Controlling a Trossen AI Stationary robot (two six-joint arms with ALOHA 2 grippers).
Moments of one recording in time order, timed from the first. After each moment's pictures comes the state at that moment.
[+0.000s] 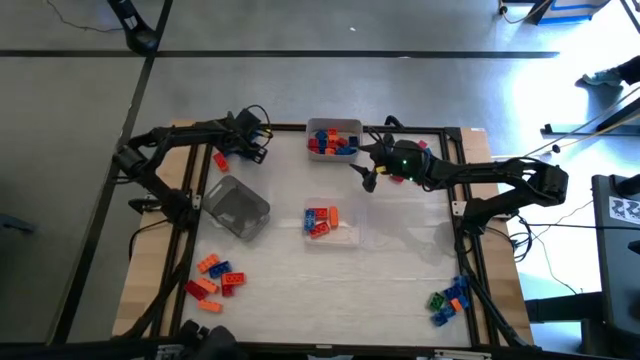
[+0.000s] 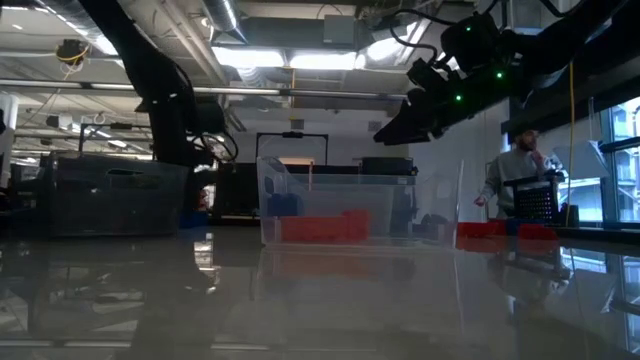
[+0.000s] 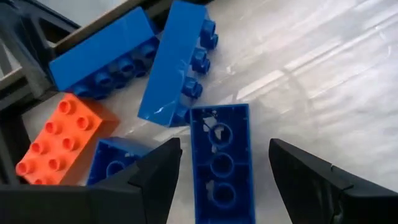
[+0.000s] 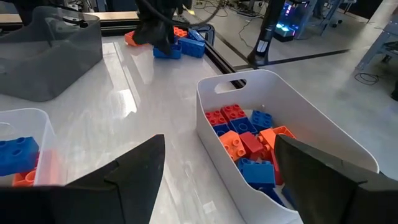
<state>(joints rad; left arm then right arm) 0.89 1.57 0.80 -0.41 -0.26 -0.14 -0.39 1.35 0.60 0.42 0.05 -0.10</state>
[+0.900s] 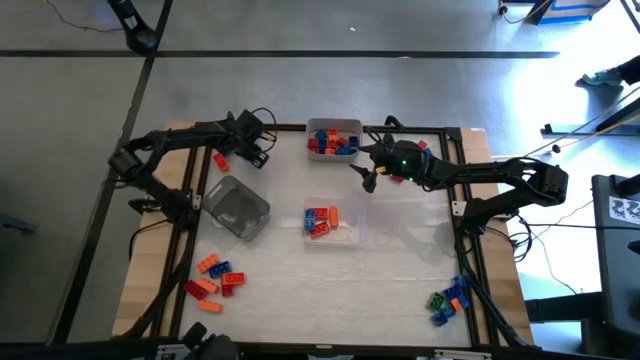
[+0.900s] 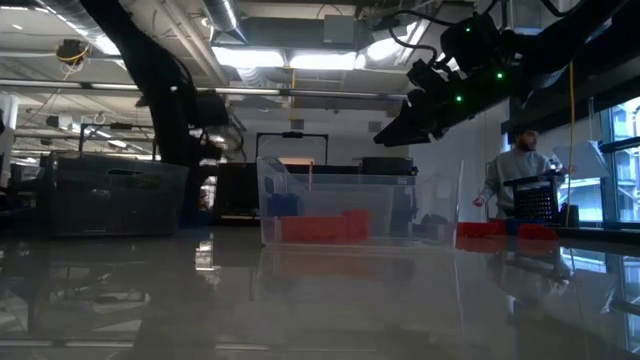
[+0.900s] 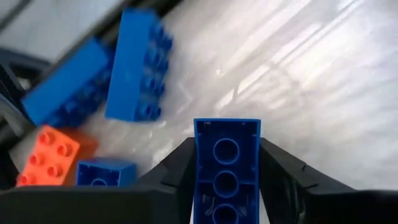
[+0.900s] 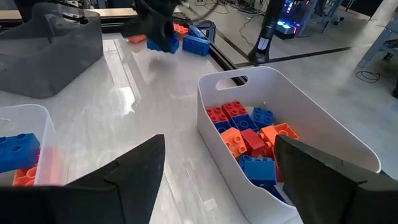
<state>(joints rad) 0.84 1.52 0.80 -0.43 -0.22 0.00 -0.39 1.35 0.60 0.41 0.05 -0.10</state>
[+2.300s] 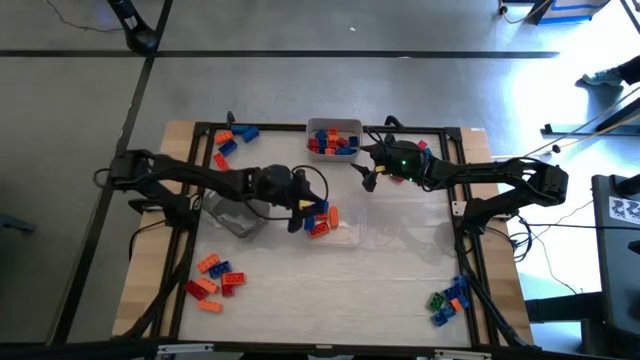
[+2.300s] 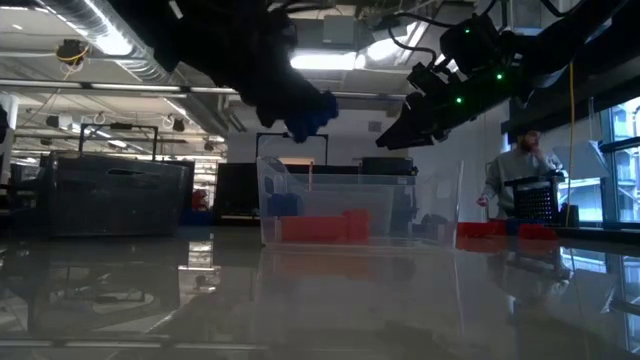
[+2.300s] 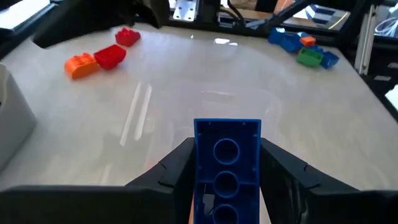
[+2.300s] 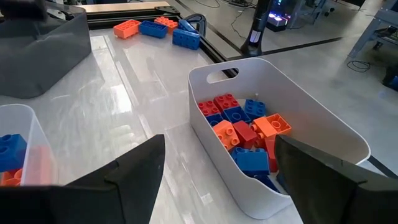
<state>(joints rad) 0.08 1.49 0.80 0.23 0.10 -0.07 -0.39 1.35 0.60 0.39 0.10 -0.07</state>
